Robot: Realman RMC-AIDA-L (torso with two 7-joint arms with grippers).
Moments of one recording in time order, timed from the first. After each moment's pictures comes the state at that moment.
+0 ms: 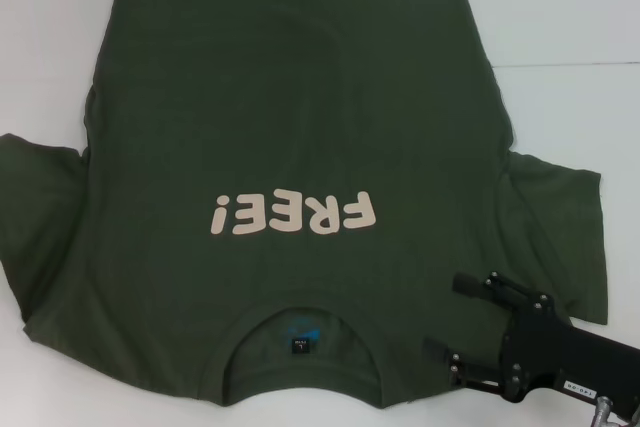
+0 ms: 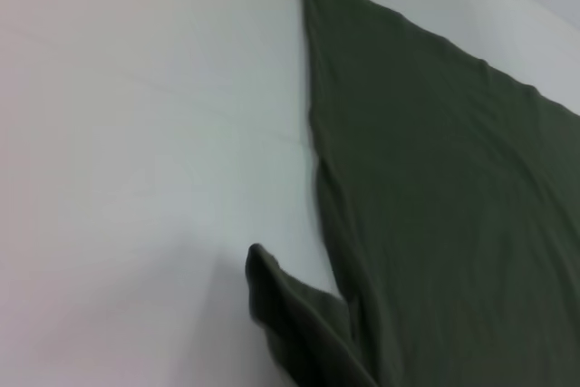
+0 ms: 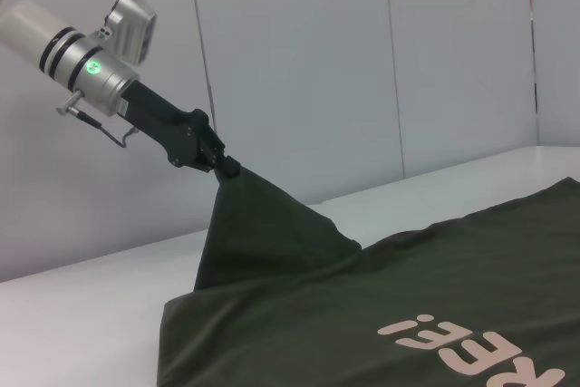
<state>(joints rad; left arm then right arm) -0.61 -1.90 0.24 0.94 2.59 1.48 -2.38 0.35 2.09 -0.55 -0.24 -1.91 -1.55 0.73</state>
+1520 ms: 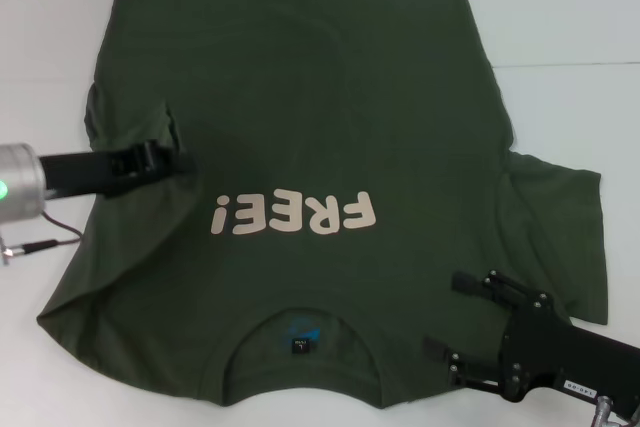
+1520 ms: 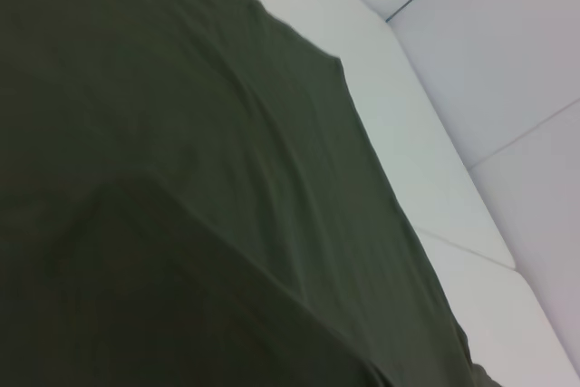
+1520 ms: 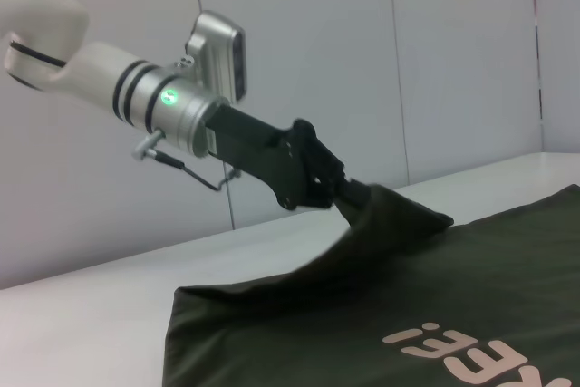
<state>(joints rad) -0.66 -2.11 0.48 0.77 2.28 1.35 -2.31 0.36 2.09 -0.55 -0.24 -1.91 -1.56 0.73</state>
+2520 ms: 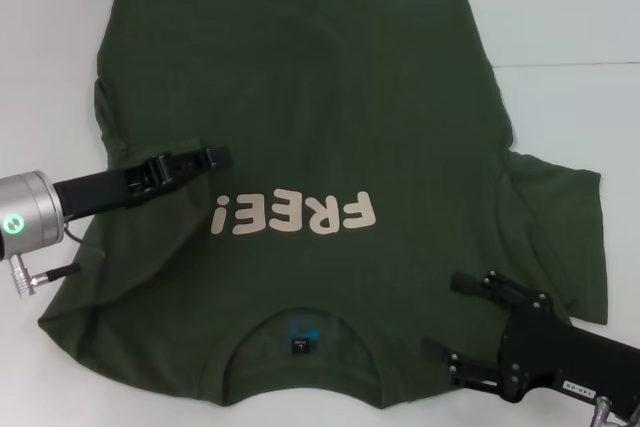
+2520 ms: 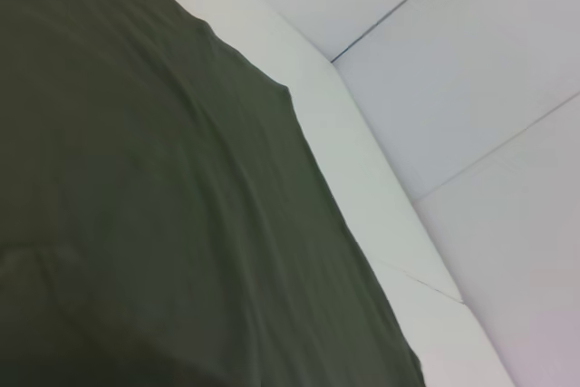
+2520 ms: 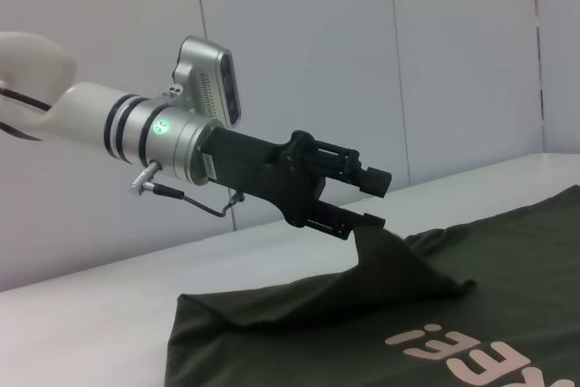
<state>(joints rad) -0.60 -2.14 0.49 0.66 2.10 1.32 -2.12 0.36 2.09 -0.55 -0.24 -1.91 -1.56 0.73</state>
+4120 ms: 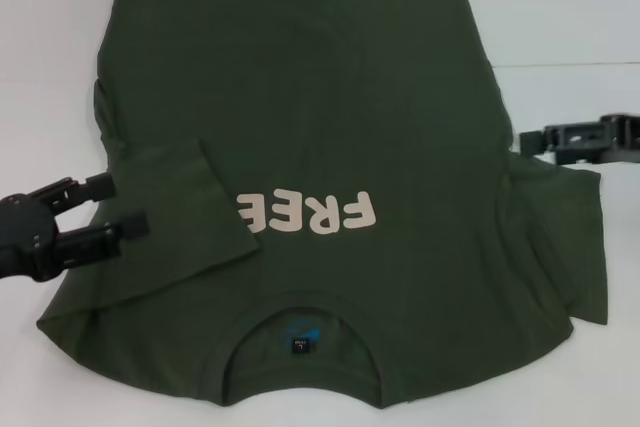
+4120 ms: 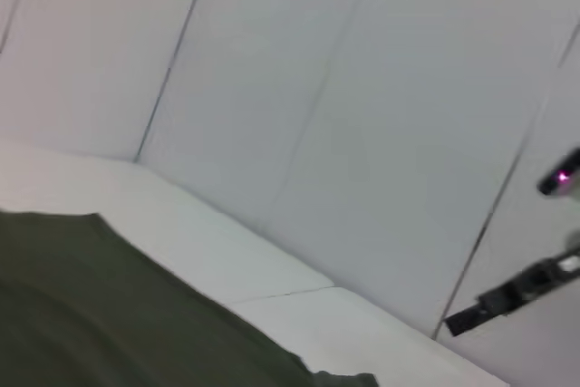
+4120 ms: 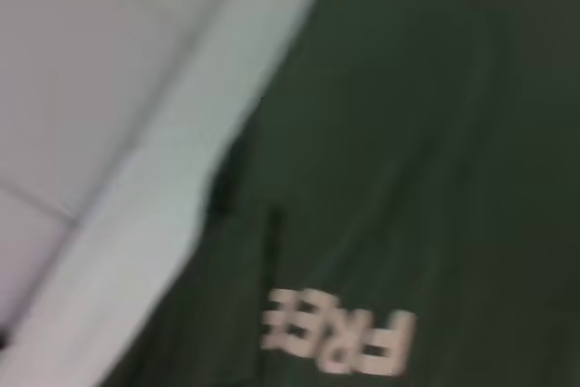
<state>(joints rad) -0.40 -2.11 0.31 0.84 2.04 1.84 -1.54 0.62 1.99 -0.58 -1.03 -2.28 -1.69 2.42</state>
